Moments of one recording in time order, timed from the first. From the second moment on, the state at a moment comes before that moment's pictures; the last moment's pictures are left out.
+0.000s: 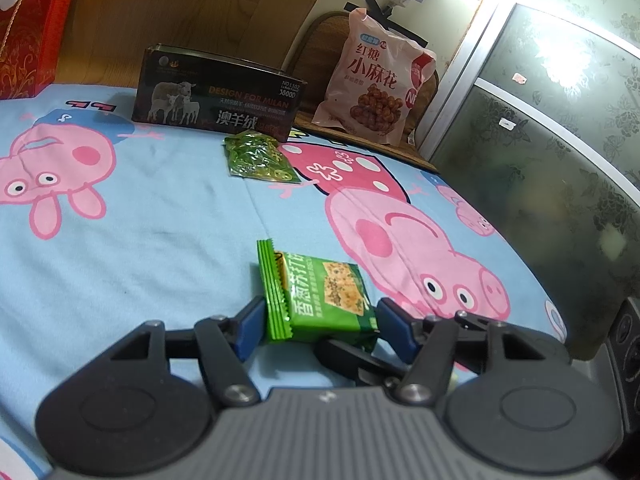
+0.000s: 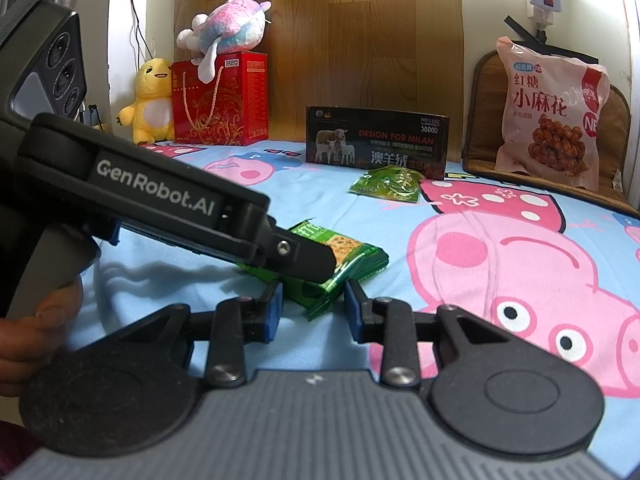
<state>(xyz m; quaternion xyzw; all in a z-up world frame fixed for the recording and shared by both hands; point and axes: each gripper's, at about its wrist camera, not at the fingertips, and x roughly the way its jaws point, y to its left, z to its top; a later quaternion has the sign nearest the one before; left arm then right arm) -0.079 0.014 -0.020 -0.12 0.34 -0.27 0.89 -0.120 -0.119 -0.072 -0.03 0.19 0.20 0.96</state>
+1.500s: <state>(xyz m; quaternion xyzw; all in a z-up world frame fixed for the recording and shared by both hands) -0.083 0.015 -0.021 -0.13 0.33 -0.26 0.90 -0.126 -0.118 -0.072 -0.03 0.18 0.19 0.96</state>
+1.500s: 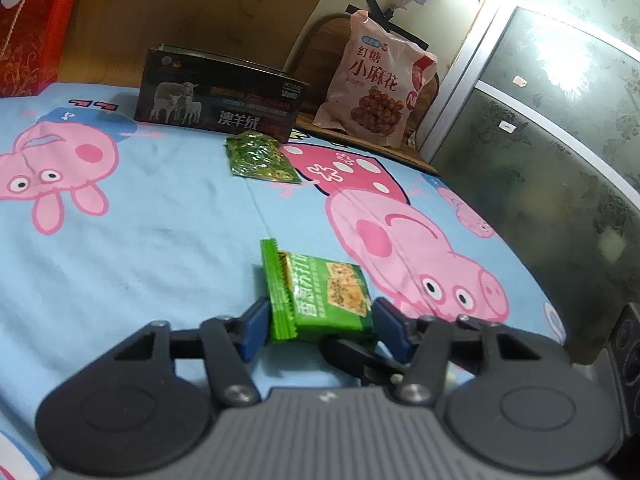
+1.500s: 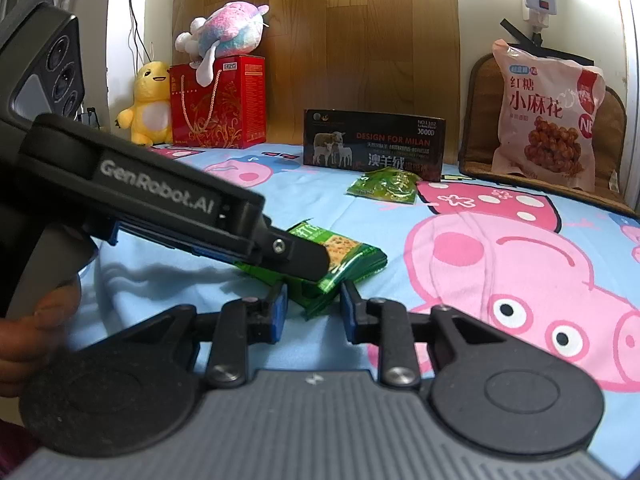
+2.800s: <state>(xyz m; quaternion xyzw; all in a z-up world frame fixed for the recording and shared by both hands) 0.068 0.035 -0.008 -0.12 0.28 -0.20 0.93 0.062 -0.149 -0.044 0.05 0.27 0.17 0.95</state>
